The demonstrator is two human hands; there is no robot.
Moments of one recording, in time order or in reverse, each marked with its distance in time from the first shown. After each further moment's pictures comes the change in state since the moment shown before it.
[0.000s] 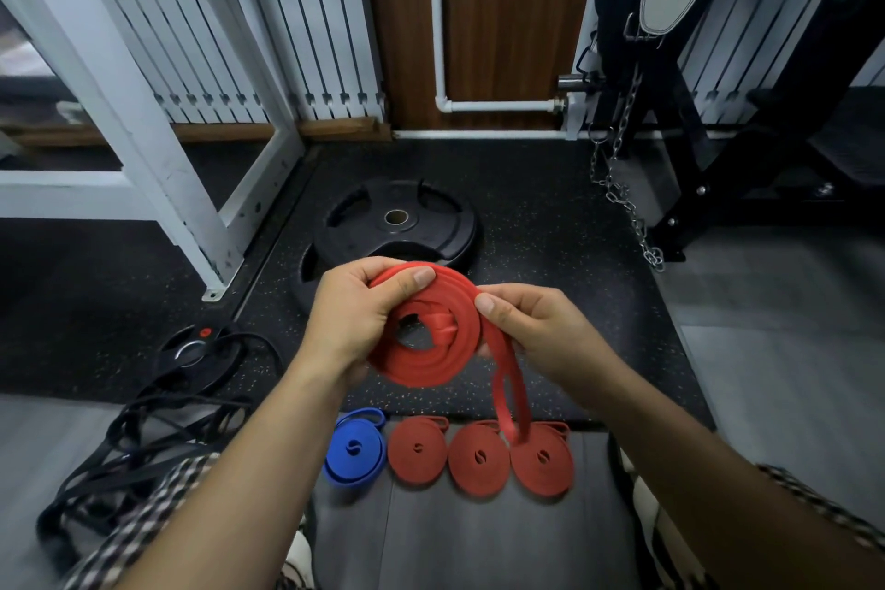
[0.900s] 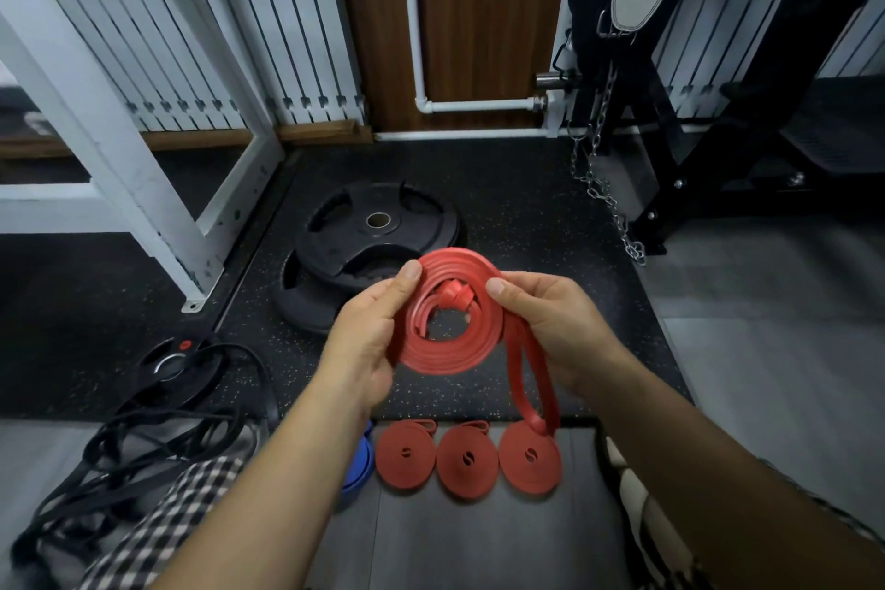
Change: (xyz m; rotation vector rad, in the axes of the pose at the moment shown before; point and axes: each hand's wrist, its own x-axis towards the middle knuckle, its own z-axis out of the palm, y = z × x) left_hand 0.001 -0.015 0.035 -0.299 -0.002 -0.306; right_hand 0.004 0.007 -0.020 0.304 0.192 0.086
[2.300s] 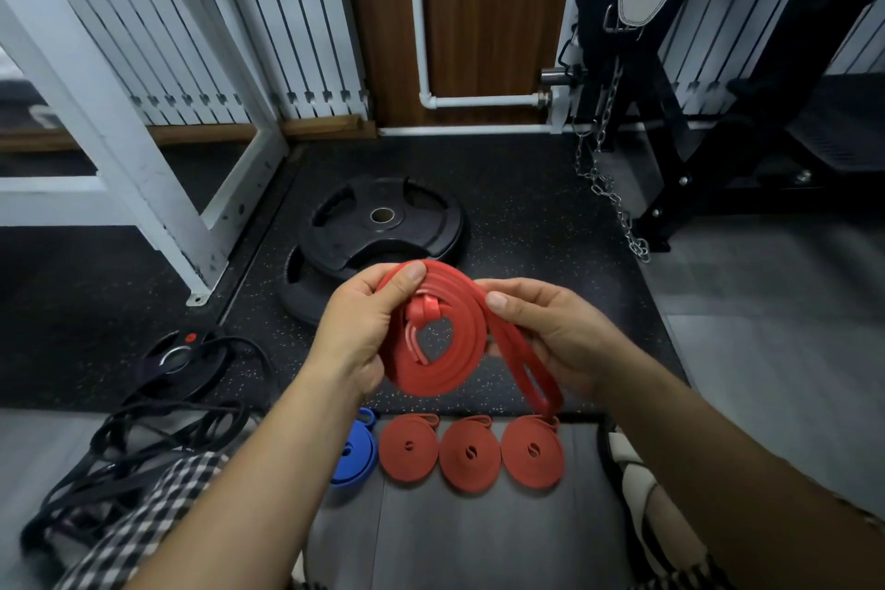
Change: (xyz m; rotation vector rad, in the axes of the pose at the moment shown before) left_hand 0.000 0.005 -0.010 -0.006 -0.070 0.108; right_hand 0.001 0.011 -0.014 0.054 -0.184 0.135
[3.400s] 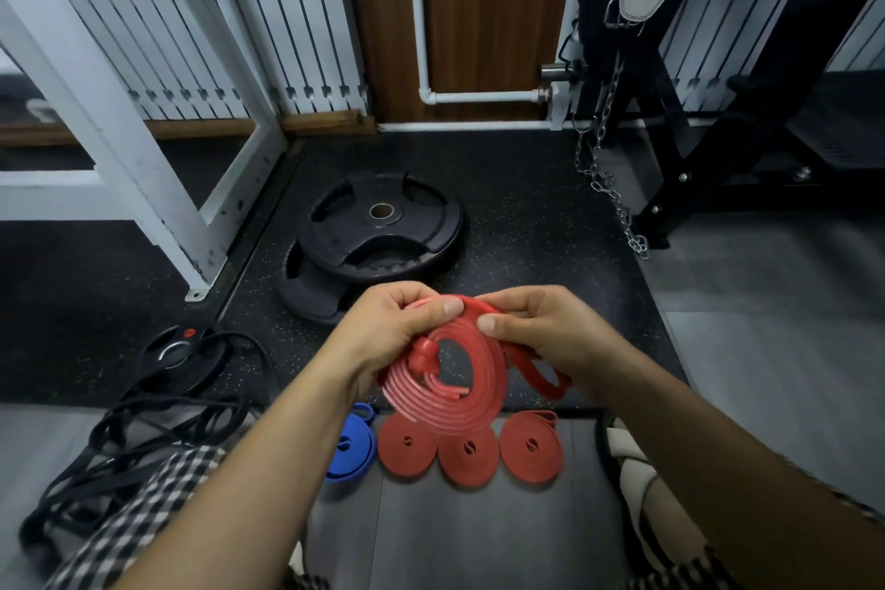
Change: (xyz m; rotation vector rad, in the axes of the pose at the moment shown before) left_hand -0.007 0.001 -0.002 0.373 -0.213 -0.139; right_hand -0.011 -0.008 0.010 -0.316 -0.021 -0.028
